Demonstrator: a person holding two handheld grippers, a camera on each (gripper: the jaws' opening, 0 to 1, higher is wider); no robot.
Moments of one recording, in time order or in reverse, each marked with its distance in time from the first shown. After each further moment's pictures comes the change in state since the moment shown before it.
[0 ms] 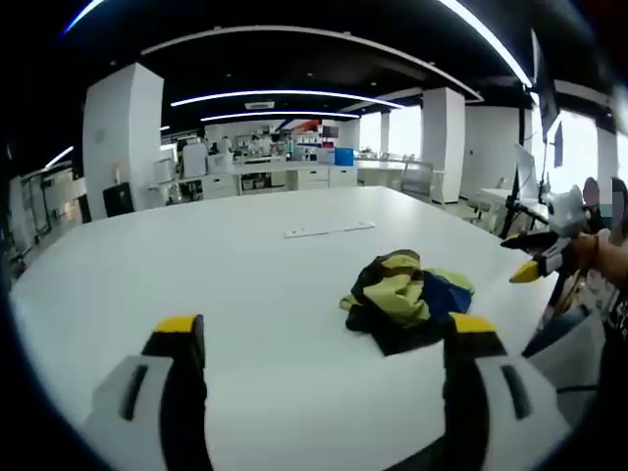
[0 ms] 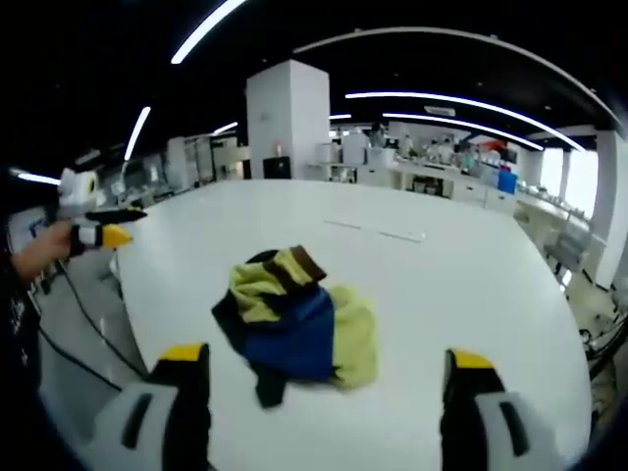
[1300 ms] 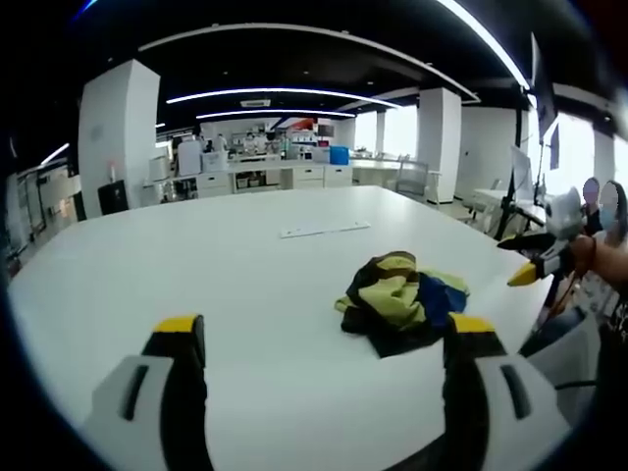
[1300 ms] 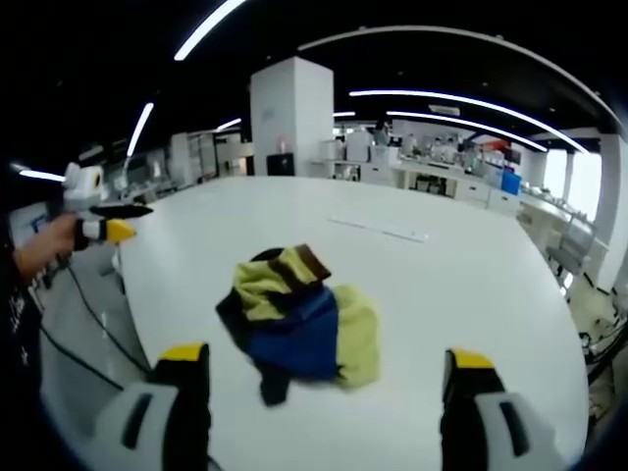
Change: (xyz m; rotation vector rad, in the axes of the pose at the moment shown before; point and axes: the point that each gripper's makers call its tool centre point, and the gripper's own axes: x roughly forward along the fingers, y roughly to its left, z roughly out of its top) left arm 0.004 -0.002 0.006 -0.016 -0.003 -0.038; right arm -0.003 0.005 0.001 -0.020 0.018 0.013
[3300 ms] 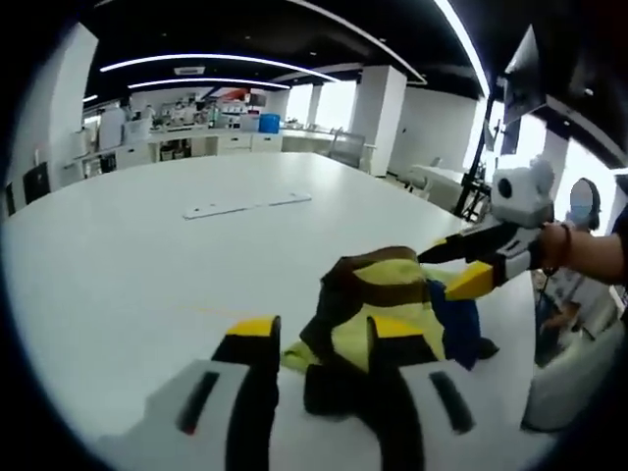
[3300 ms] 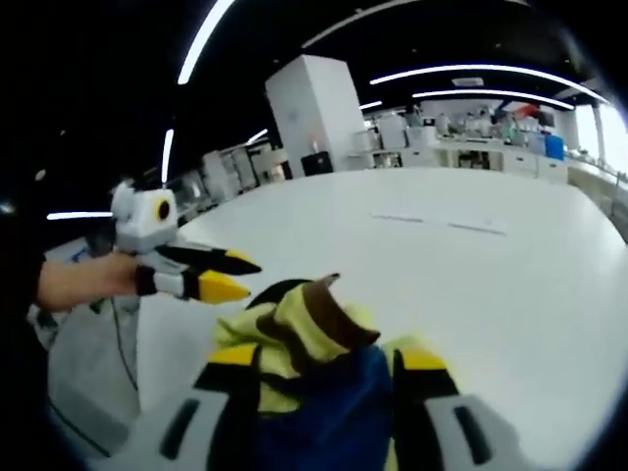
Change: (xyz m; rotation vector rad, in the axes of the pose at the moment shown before) left arm 0.193 -0.051 -0.034 0.012 0.170 -0.350; right arm 0.153 0.030 0.034 0.121 0.015 0.270
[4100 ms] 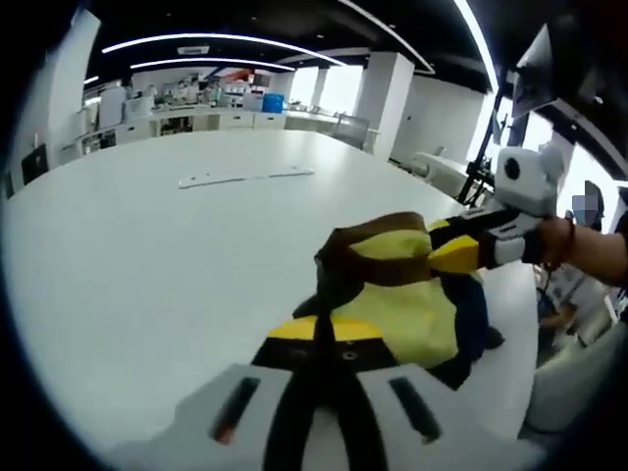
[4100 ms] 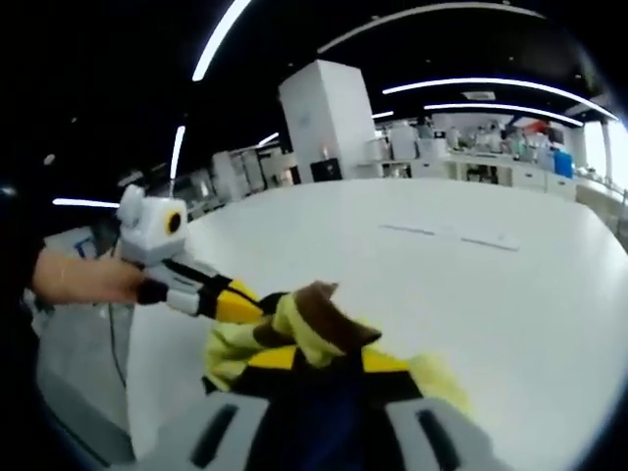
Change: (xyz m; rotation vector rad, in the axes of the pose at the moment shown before) left arm 0.003 0.000 -0.023 -0.045 0.047 0.004; right arm 0.014 0.005 0.012 -0.067 -0.055 0.013
